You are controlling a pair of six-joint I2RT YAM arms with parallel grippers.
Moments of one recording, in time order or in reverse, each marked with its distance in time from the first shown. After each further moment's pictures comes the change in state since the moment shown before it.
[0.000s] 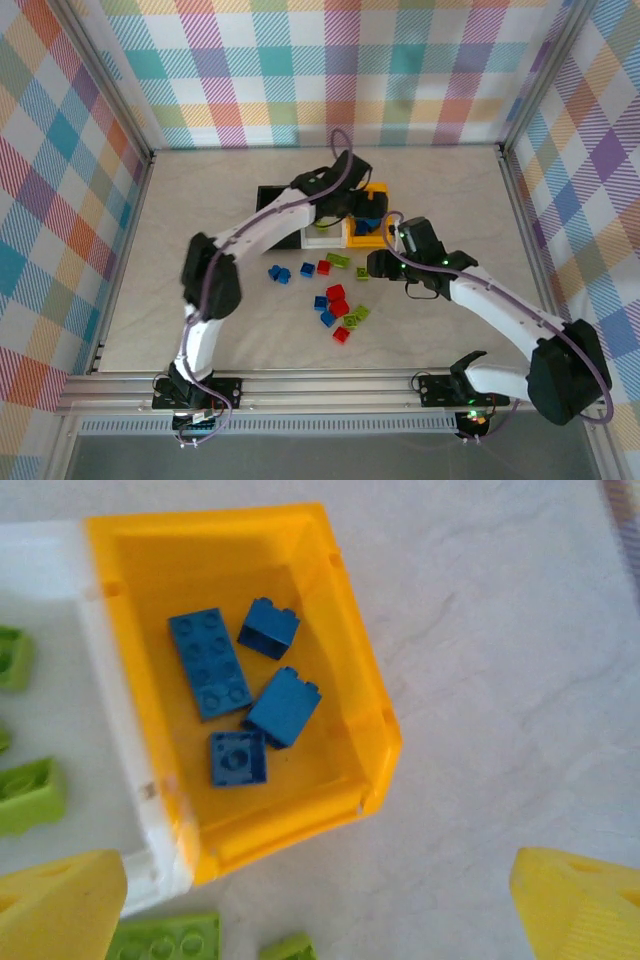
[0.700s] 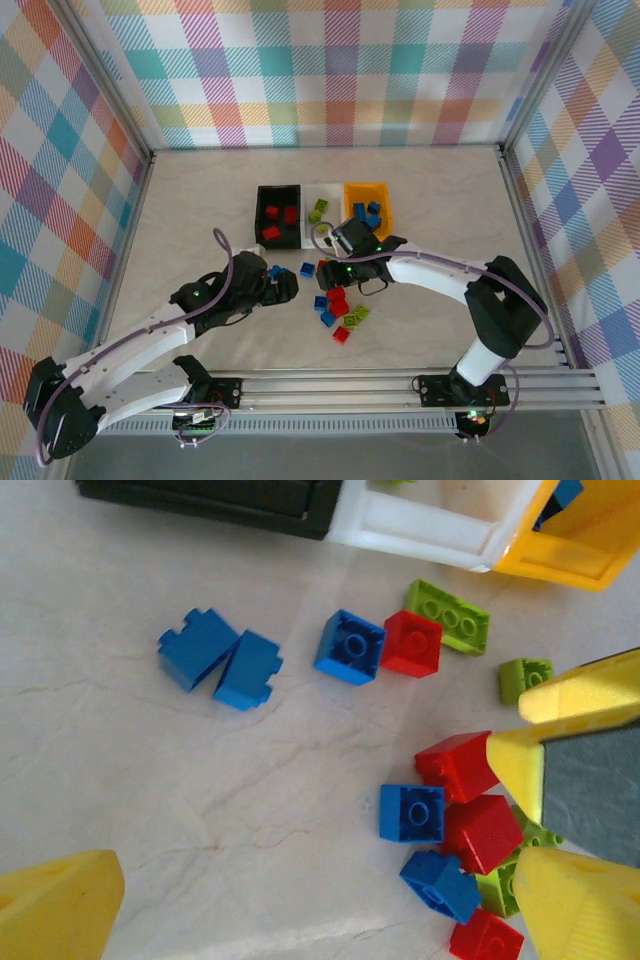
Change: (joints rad) left arm 0.006 -1.059 -1.196 0.137 -0.124 -0.237; right arm 0.249 0.423 0.270 -0.004 -0.010 -0.083
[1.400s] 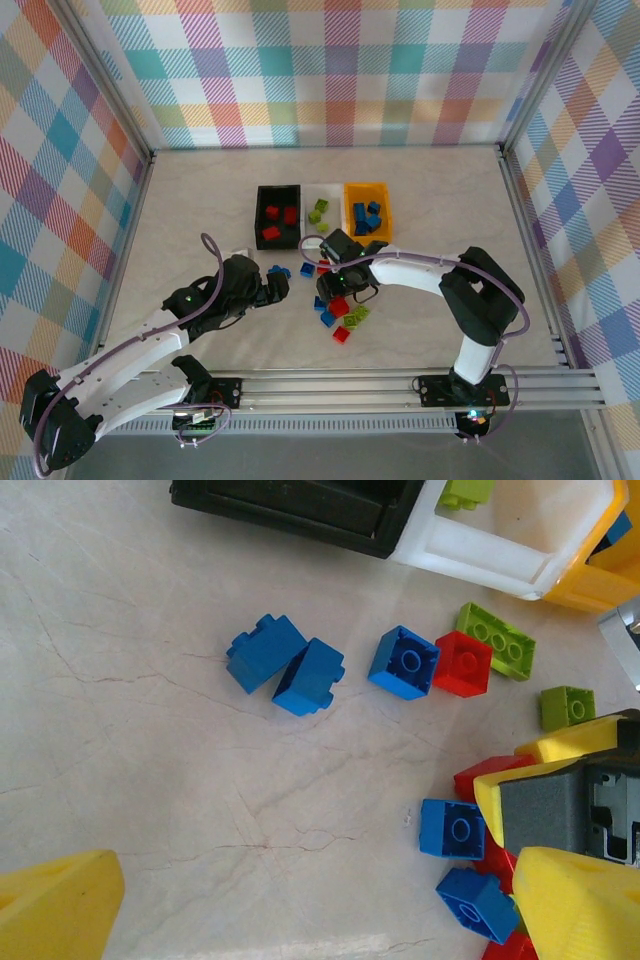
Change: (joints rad) left arm 0.037 -0.045 -0.029 -0.026 -0.034 -0.022; right arm 0.058 0.114 0.026 -0.055 0.083 0.027
